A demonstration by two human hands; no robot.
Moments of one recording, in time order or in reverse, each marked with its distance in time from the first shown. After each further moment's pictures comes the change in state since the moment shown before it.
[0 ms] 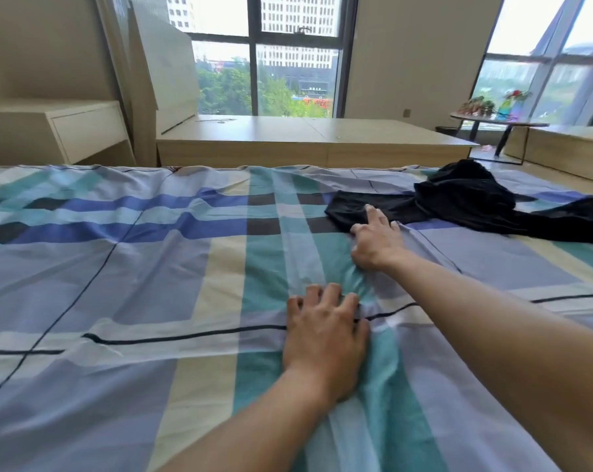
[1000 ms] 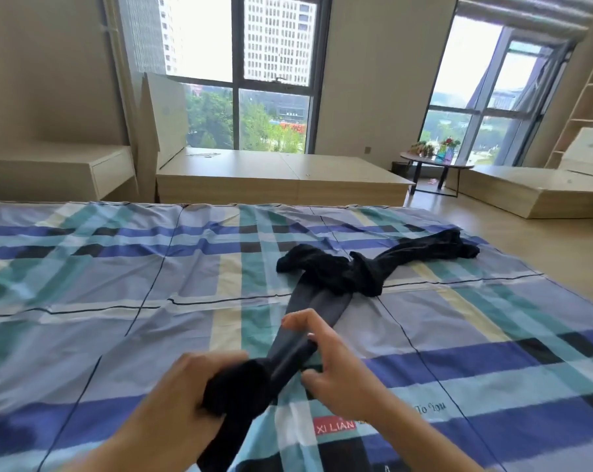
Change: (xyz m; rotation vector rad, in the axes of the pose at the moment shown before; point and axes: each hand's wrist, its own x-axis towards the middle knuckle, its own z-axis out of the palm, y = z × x) left_hand -0.262 0.037 -0.306 -0.695 -0.143 0.124; right_hand -0.450 -0.065 -0.160 0.961 -0.084 -0.408
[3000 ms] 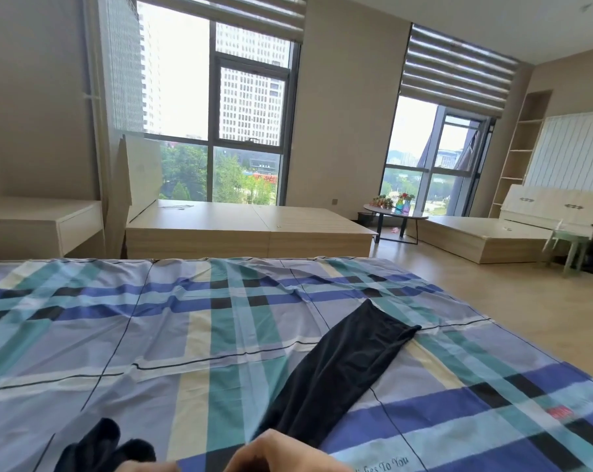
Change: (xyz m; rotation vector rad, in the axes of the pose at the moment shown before) left_hand 0.031 -0.108 -0.030 -0.608 -0.127 -0.419; right_hand -0.031 -0.006 0.007 0.129 0.136 -0.181
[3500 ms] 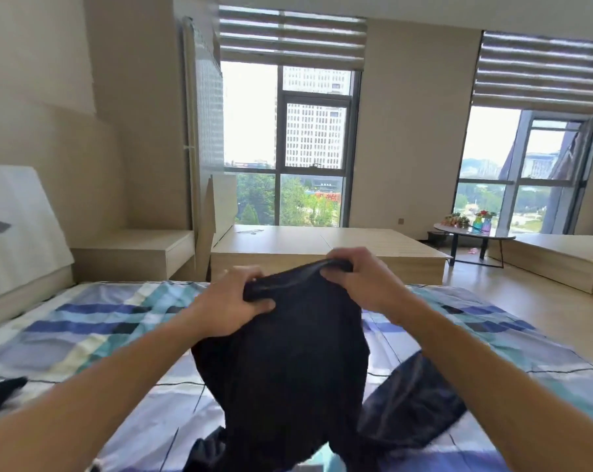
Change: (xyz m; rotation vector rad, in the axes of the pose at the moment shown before) left_hand -0.052 0.256 0.000 0.894 0.422 0.377; right_hand 0.185 -0.193 -0.074 -0.312 0.020 0.033
